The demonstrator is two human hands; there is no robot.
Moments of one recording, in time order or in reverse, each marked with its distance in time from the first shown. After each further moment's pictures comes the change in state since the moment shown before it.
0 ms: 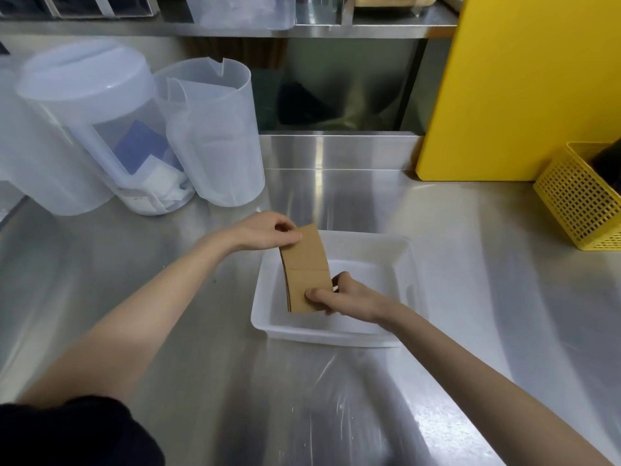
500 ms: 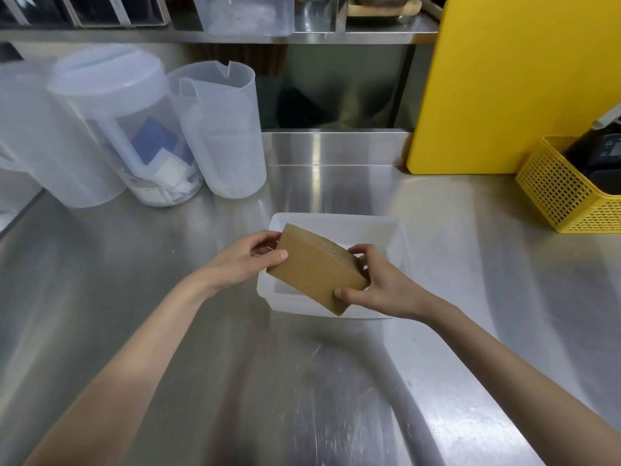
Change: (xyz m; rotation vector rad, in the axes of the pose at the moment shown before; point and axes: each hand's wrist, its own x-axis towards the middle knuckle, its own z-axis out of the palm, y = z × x) left_hand -0.097 -0.016 0.040 -0.480 0.083 0.106; right_hand -0.073 0.016 -0.004 -0.081 0.198 -0.288
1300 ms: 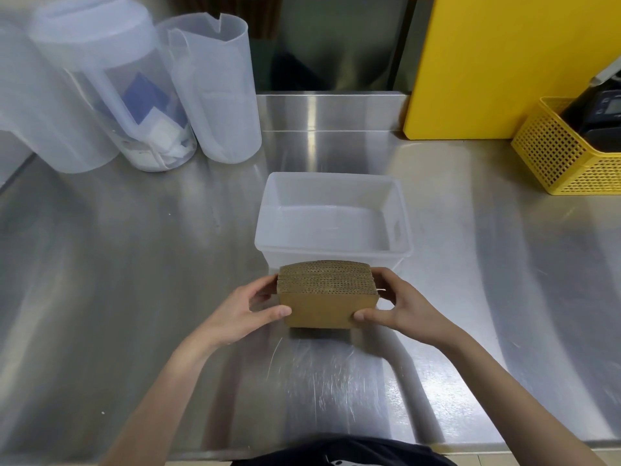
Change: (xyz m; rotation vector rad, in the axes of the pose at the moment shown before) left_hand -0.078 -0.071 0.075 -0.043 -0.040 -0.023; right_hand -0.059 0.082 0.048 0.247 0.046 0.005
